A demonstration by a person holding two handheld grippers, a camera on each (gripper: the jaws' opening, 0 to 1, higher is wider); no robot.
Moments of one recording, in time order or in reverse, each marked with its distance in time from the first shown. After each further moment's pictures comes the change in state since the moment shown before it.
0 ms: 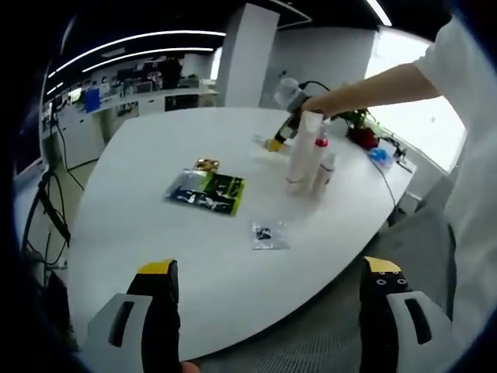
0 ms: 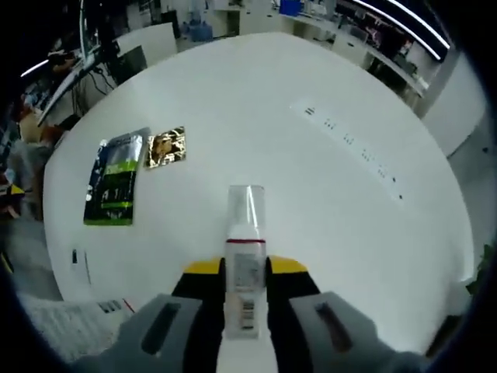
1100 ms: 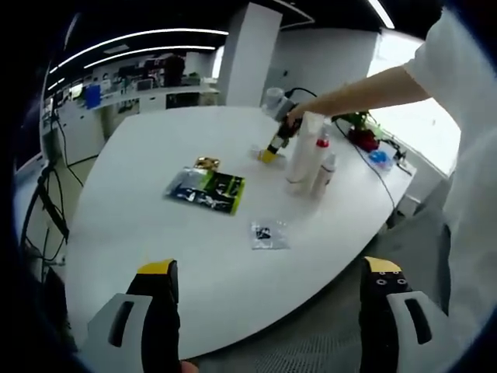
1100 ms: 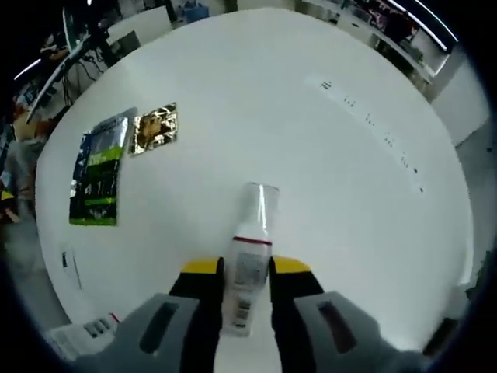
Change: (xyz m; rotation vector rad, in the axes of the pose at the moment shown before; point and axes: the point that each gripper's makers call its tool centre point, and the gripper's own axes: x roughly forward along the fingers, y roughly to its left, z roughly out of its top) left arm 0.001 -0.004 0.004 -0.020 0.004 -0.004; right arm 0.052 0.011 -0.007 -0.035 0.143 0.032
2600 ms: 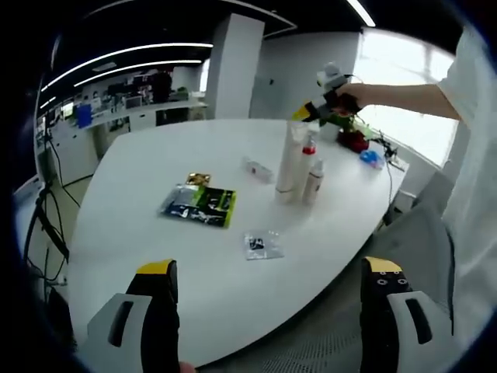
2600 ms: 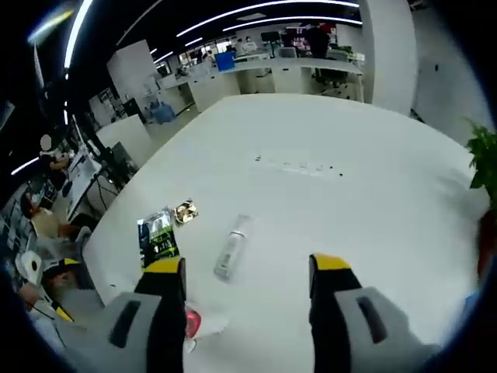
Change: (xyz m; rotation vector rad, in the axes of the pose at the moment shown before) left arm -0.005 -0.010 0.009 0.073 -0.059 -0.028; right arm -0.169 -0.017 -0.026 0.406 -0.425 0.006
